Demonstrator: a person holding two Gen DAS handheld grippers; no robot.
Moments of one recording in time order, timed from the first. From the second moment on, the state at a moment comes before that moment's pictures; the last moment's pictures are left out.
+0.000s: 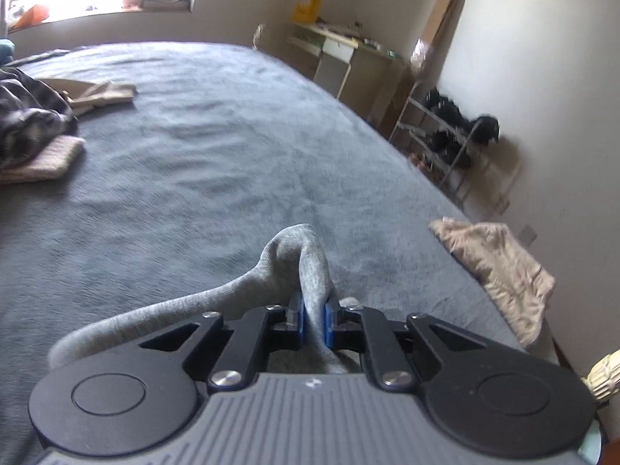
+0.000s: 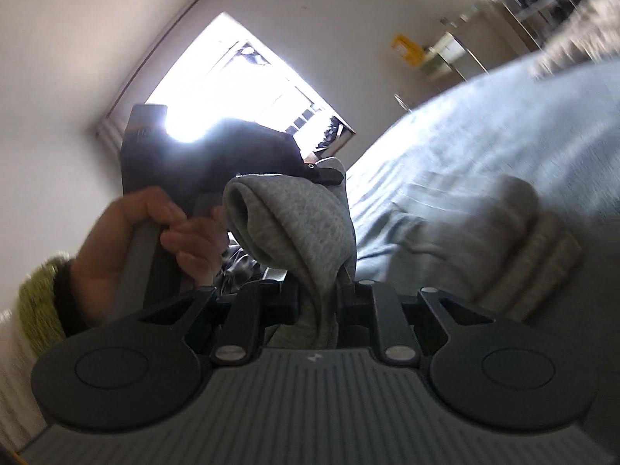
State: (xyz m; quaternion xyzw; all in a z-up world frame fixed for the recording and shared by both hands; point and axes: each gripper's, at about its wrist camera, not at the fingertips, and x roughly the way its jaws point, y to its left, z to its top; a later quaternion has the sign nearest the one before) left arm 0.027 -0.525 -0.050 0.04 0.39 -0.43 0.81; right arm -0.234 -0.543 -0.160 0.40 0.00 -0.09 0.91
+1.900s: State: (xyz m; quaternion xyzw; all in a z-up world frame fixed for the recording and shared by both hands) left arm 0.007 -0.316 -0.126 -0.09 0.42 -0.51 0.74; right arm -0.228 -0.617 -0.136 0.34 0.14 -0.18 0.91
